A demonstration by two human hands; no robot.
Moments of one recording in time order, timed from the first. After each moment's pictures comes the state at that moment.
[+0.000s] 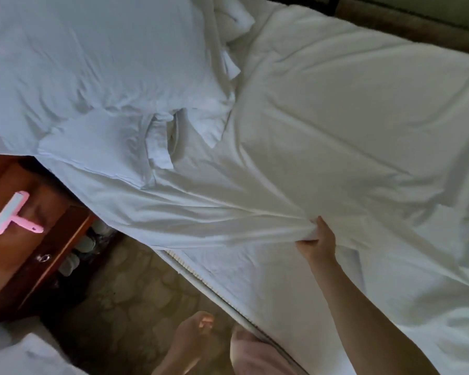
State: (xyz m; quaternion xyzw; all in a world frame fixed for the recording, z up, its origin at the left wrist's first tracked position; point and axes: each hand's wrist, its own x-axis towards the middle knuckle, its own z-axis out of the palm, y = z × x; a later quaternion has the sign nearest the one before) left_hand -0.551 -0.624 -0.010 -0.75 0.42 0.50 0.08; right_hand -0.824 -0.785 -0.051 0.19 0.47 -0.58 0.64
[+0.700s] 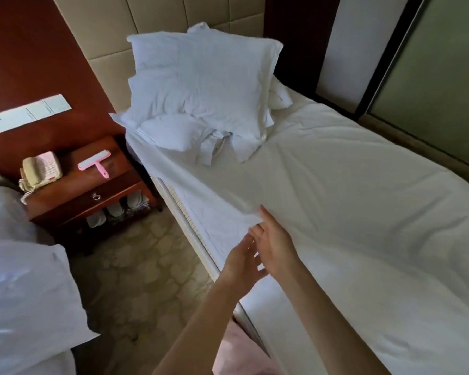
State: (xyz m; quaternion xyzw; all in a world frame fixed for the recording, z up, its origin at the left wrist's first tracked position) left_hand -0.754 -0.511 0.150 -0.49 0.12 0.71 -0.49; right_hand -0.828 -0.559 0.195 -0.21 0.44 -0.35 0.79
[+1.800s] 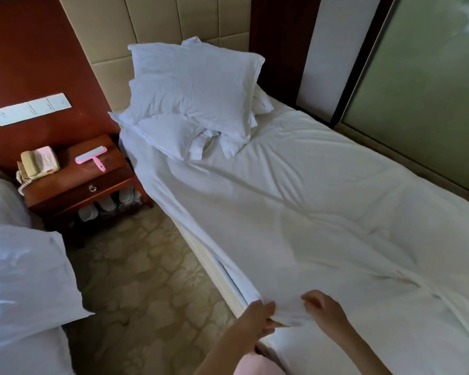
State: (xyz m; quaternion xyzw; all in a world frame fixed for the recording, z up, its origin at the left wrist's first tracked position) left_hand -0.856 -0.321 0.132 -0.59 0.19 0.73 -0.28; right_hand -1.029 -0.369 0.134 -0.60 0.67 -0.05 0.44
